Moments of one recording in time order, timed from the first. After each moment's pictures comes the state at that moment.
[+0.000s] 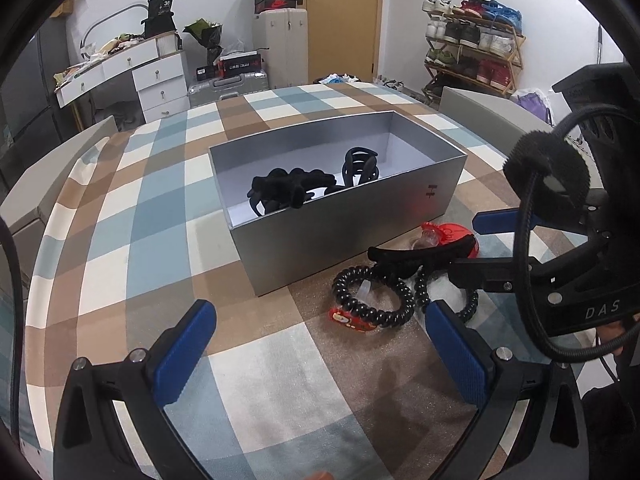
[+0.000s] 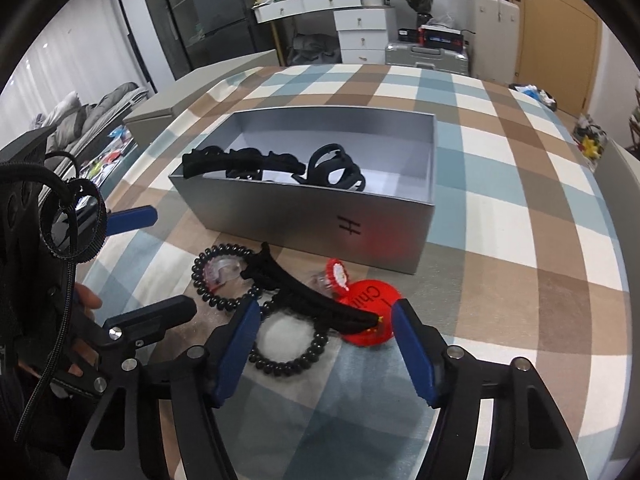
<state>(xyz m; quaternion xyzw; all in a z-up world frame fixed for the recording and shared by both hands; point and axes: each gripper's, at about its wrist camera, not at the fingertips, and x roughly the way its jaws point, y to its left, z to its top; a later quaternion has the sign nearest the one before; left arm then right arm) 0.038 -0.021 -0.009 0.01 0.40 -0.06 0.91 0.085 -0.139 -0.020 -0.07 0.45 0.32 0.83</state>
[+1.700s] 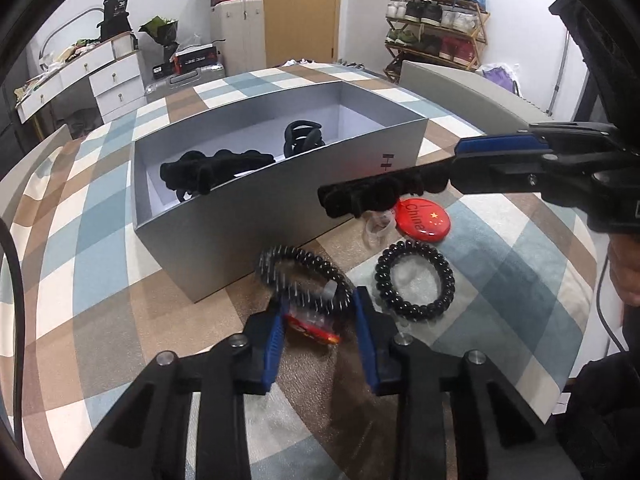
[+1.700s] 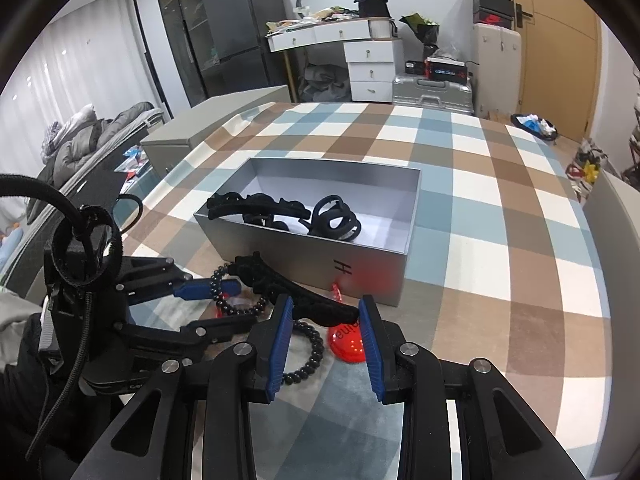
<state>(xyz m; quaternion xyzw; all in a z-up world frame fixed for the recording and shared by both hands) 0.042 -0.042 -0.022 0.03 0.42 -0.13 0.90 0.080 -0.159 0.013 -0.06 0.39 0.34 0.85</state>
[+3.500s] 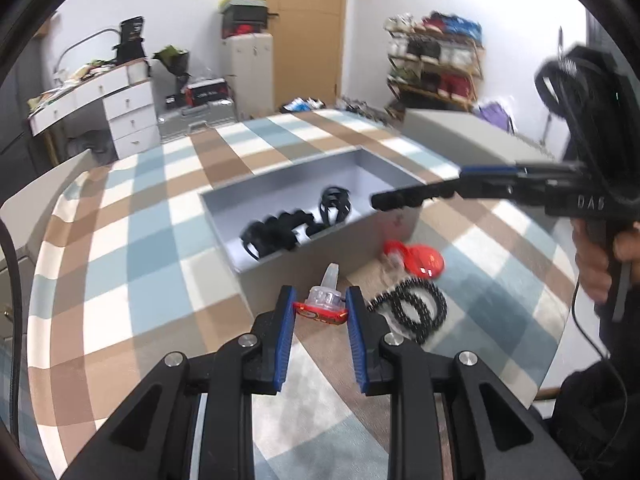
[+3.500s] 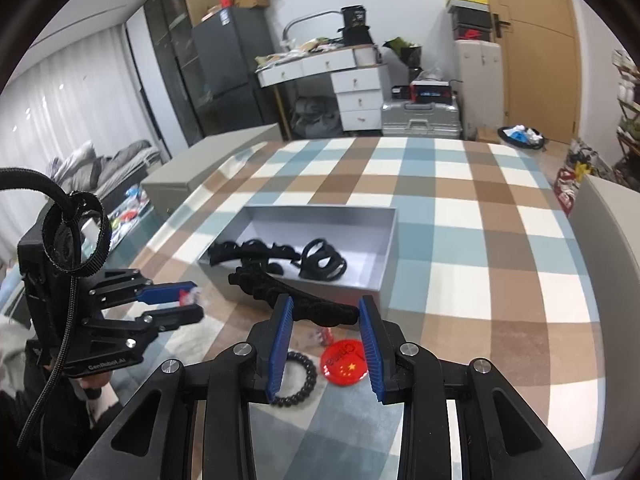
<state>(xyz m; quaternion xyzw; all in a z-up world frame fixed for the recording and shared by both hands) 0.032 -0.011 0.018 0.01 0.36 -0.12 0.93 0.085 -0.181 0.033 0.00 0.35 0.33 0.87</state>
